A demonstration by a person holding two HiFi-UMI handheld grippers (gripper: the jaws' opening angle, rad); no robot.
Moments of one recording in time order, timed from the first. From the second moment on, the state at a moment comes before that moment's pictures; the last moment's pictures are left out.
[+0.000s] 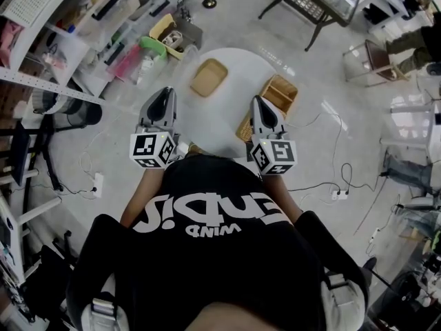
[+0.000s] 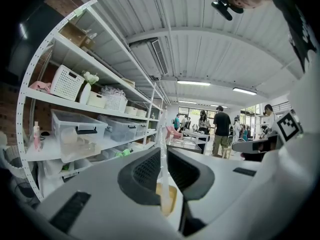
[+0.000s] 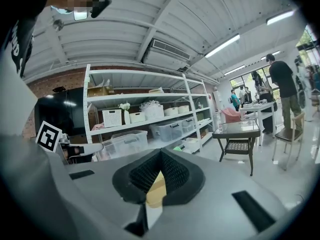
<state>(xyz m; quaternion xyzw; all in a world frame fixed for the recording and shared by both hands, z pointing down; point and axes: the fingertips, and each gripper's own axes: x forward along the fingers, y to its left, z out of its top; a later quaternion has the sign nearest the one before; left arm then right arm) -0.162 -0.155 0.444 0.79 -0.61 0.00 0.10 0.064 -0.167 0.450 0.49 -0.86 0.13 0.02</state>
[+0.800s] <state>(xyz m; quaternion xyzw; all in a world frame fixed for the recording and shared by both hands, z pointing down) -0.168 -0.152 0.448 0.78 -0.62 -0.01 0.12 0.060 -0.166 0.452 0.48 -0.86 0.14 0.02</state>
